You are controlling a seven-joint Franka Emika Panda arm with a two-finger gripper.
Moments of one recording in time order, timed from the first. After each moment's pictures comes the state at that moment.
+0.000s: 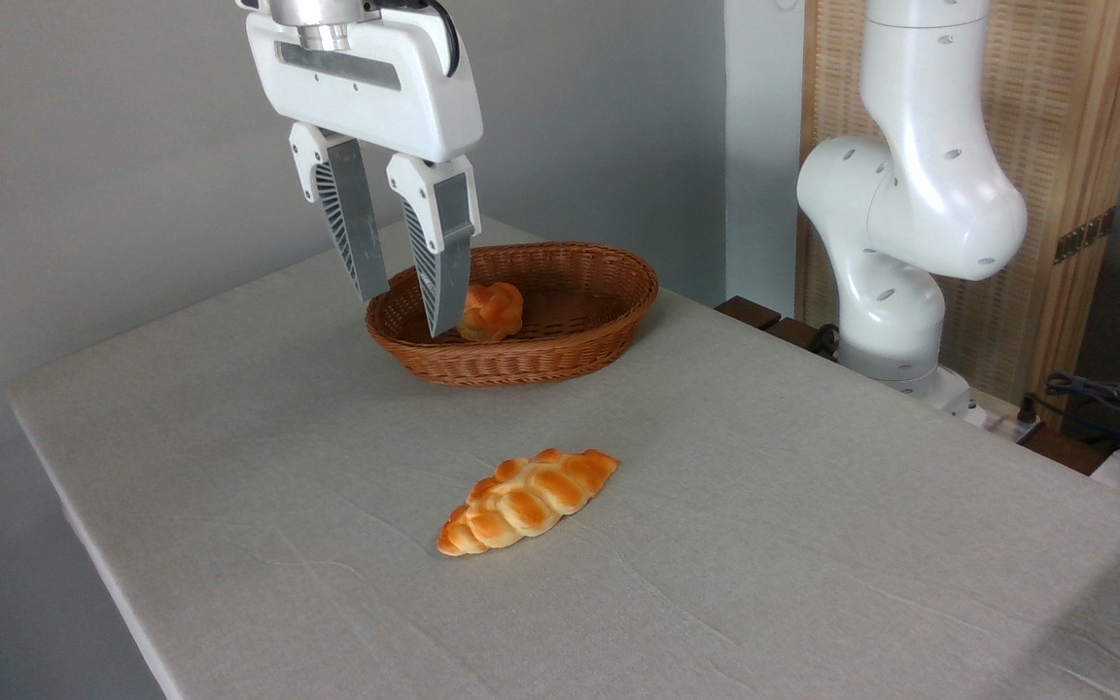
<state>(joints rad) -0.11 -0.01 0.00 -1.54 0.00 1.58 0.58</state>
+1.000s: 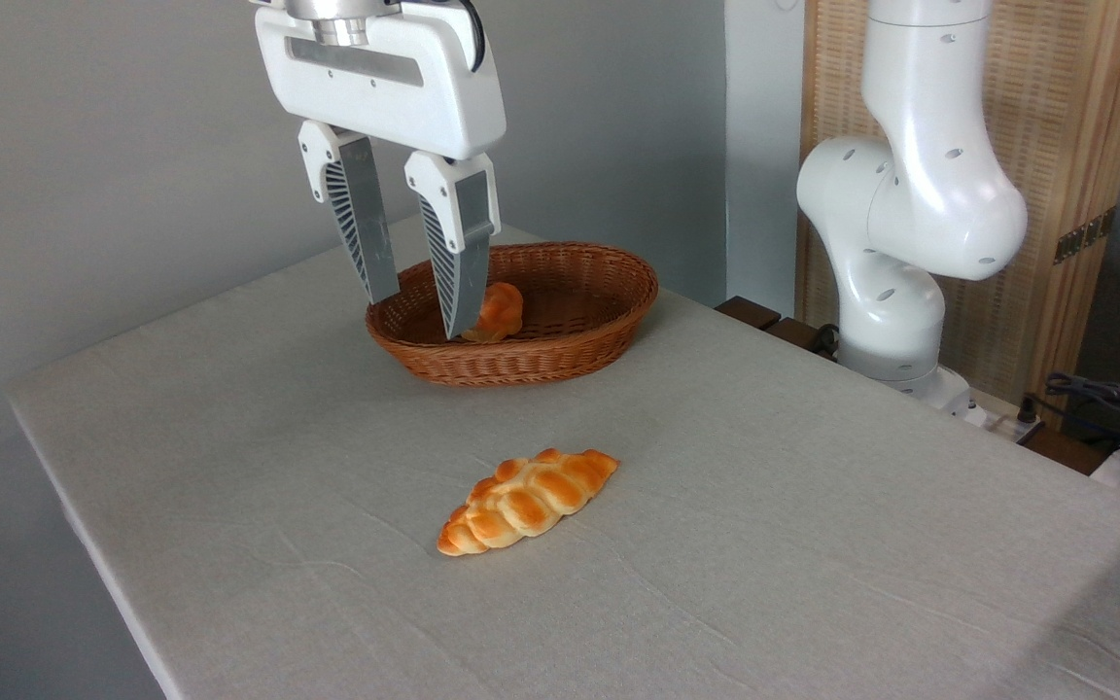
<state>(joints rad) -0.10 -0.03 0.03 -1.56 -0.01 1.58 0.58</state>
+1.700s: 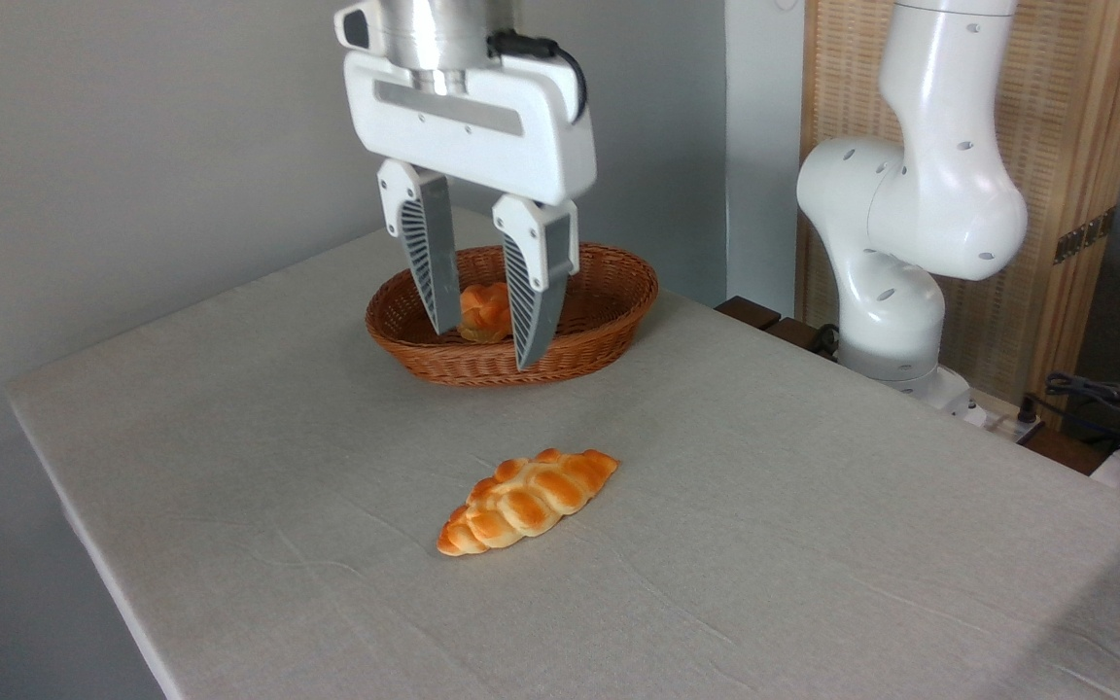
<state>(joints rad) -0.10 -0.23 0.06 -1.90 -0.01 1.77 0.58</state>
